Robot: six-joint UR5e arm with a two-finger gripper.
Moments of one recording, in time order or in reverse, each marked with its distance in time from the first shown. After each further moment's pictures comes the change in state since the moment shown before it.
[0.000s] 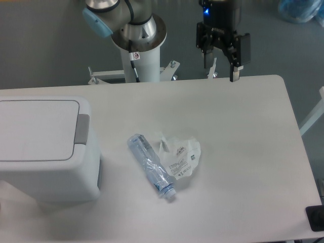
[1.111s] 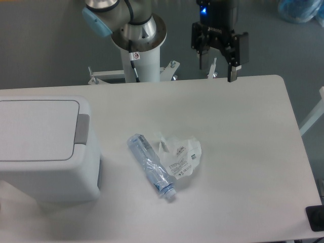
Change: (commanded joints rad) arm -0.064 -0.017 0.049 0.000 -0.017 -0.202
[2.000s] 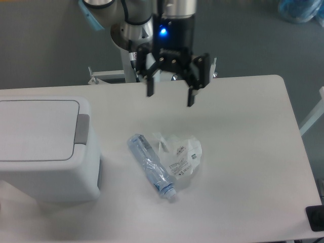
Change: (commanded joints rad) arm -0.270 -0.132 0.091 0.144 -0.006 -0.847
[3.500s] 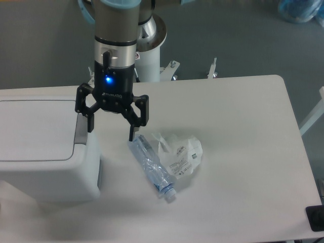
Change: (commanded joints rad) arm -0.153 -0.063 -0.071 0.045 0.008 -0.215
